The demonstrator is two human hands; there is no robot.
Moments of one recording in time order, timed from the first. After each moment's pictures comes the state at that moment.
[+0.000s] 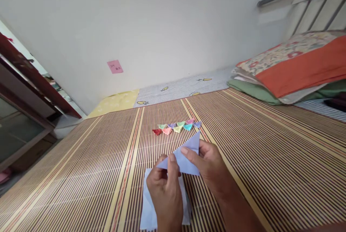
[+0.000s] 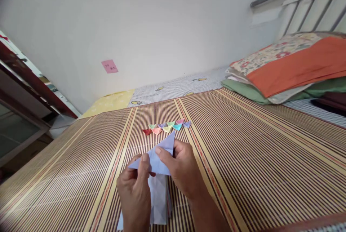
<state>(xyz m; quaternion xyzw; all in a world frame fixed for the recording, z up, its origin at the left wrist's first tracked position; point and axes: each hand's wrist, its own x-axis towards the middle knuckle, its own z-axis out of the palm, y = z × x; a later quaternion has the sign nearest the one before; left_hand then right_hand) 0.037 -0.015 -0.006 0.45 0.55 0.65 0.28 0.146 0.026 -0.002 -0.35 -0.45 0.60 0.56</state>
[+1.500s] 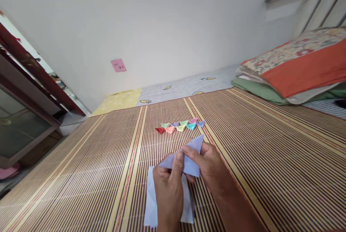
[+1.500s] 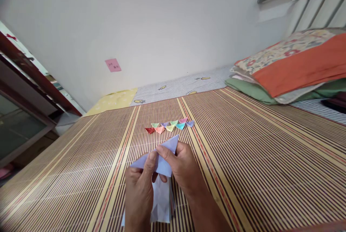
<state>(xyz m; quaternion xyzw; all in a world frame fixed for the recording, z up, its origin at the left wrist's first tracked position) 0.030 -0.011 -0.006 0.46 0.51 0.62 0.39 0.136 0.031 -0.012 -0.30 -0.44 0.65 0.54</state>
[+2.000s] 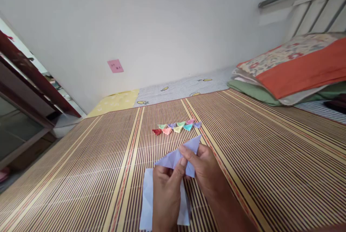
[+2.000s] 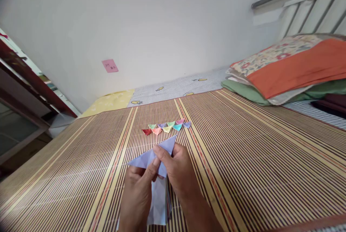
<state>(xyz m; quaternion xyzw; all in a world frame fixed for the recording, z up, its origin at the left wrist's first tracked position) 0.030 -0.008 -0.008 0.44 0.48 0.62 0.44 0.128 0.028 -0.011 -0.32 -0.40 0.64 0.58</state>
